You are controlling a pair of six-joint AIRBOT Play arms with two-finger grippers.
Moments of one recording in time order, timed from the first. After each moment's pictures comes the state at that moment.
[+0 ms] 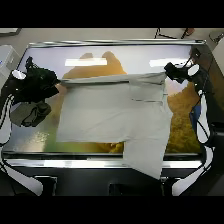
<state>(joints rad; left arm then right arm) 0.18 -1.89 1.73 0.91 -0.90 -1.46 -0.15 -1.91 1.81 -1.13 0.71 1.73</state>
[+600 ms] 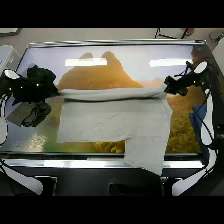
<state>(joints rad) 0.24 -1.88 1.72 0.97 -1.39 -1.41 -0.18 -1.86 1.80 -1.23 1.36 1.72</state>
